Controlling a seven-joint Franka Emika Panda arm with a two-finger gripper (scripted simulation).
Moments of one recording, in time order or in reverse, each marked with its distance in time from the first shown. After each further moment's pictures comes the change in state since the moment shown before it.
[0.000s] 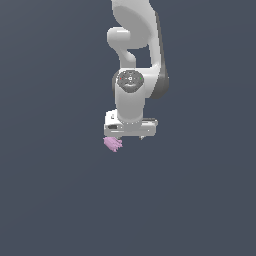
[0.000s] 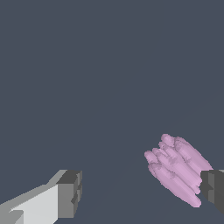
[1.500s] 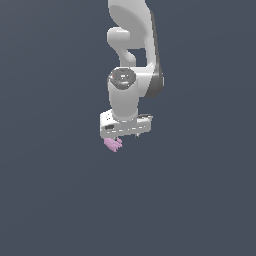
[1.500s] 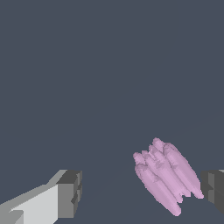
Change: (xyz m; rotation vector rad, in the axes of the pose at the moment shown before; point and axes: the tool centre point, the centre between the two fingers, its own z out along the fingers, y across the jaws) arm -0.004 0.016 -0.001 0.008 0.023 -0.158
